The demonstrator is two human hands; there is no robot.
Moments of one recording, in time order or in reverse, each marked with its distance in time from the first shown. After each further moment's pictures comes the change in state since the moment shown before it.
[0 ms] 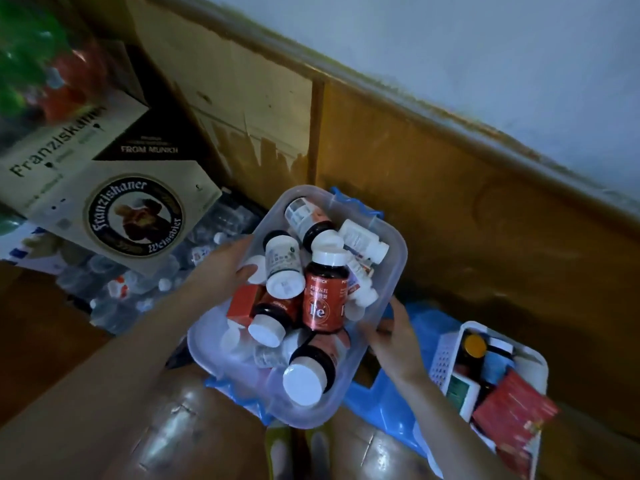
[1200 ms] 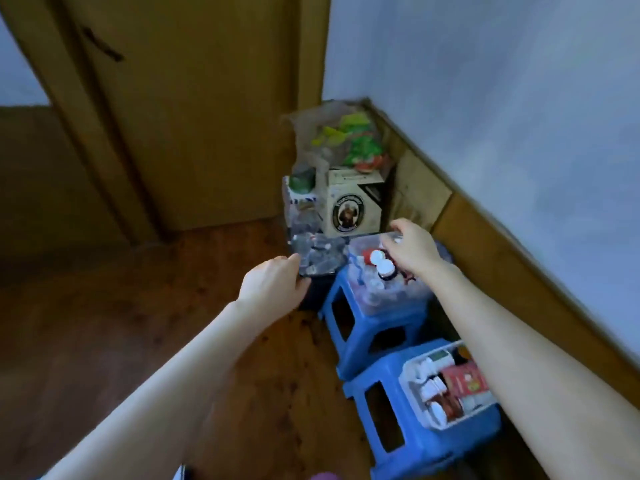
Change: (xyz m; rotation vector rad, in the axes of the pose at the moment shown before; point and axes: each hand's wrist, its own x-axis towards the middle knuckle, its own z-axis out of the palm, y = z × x) left_hand -0.595 0.266 0.032 0.079 0.685 -0.568; right_hand -0.387 -0.115 -0.130 -0.802 -0.381 -1.004
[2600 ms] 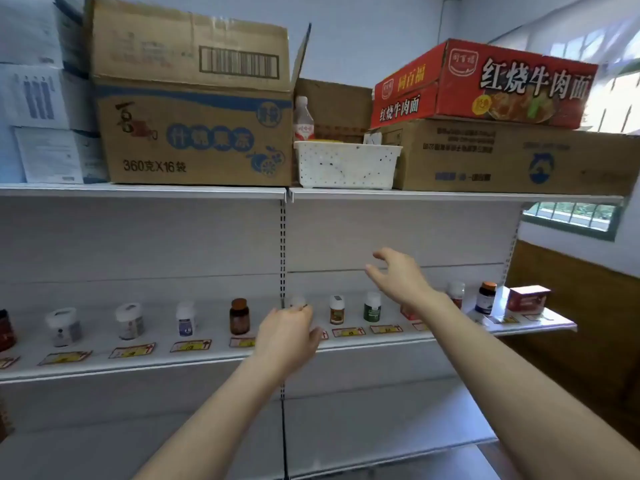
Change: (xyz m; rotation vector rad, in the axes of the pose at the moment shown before) left_hand -0.876 0.364 -0.099 0.492 0.514 -1.498; right_hand -0.822 -0.132 -0.097 0.281 -0.668 -1.680
